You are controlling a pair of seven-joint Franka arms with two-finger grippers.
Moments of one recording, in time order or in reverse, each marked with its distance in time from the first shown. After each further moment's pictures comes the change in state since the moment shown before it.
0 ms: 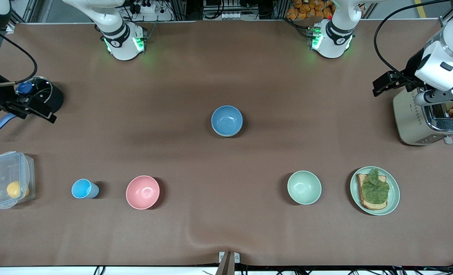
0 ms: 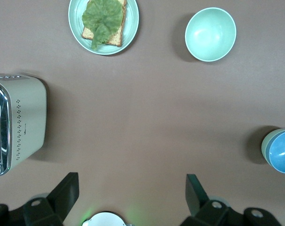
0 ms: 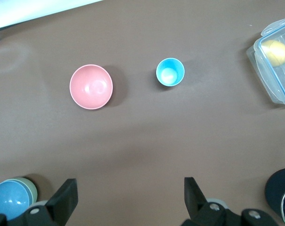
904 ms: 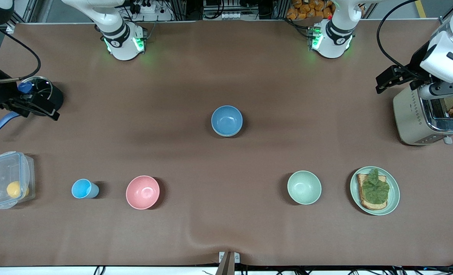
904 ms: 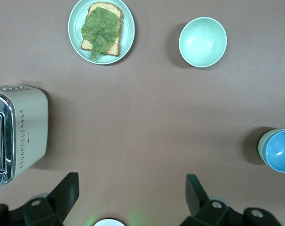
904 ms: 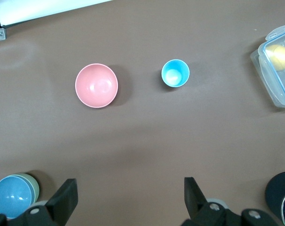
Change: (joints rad) left arm 0.000 -0.015 0.001 0.021 0.000 0.009 0.036; right arm 0.042 -0.002 -0.027 0.016 0.000 -0.005 -0.007
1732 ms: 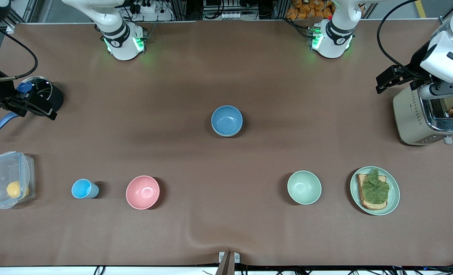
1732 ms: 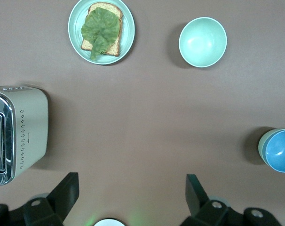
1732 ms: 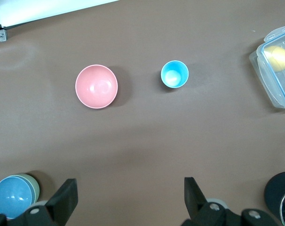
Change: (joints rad) left arm 0.000 0.000 0.000 0.000 0.000 0.000 0.000; right arm 0.005 0.000 -0.005 0.005 0.000 -0.005 -0.001
